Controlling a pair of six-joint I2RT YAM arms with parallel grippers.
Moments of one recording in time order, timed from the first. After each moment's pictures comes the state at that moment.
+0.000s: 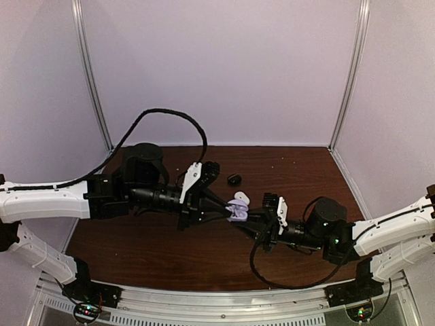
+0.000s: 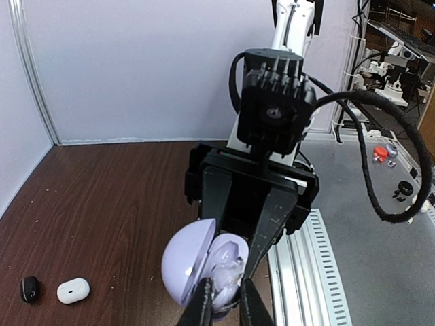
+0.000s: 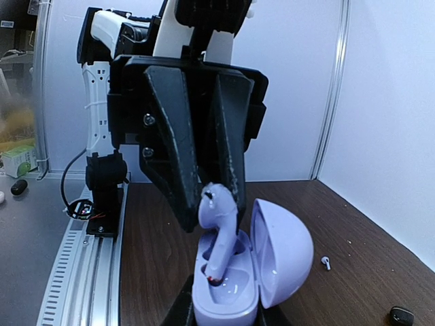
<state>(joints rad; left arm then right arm) -1.10 1.30 1.00 0.02 0.48 0.14 1.19 1.23 0.45 0.87 -0.10 -0.11</state>
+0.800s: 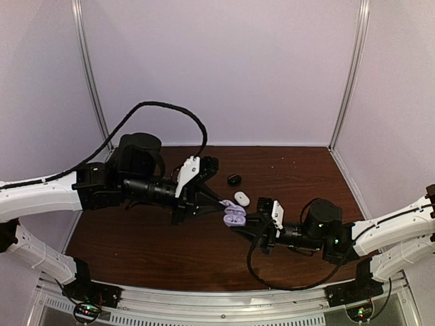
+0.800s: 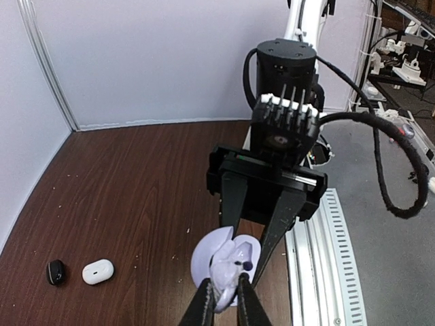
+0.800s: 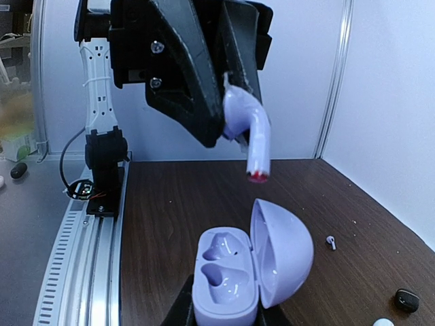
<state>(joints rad) -1.10 1.28 1.10 -0.19 0.40 0.22 1.19 1.23 0.45 0.79 -0.09 -0.11</state>
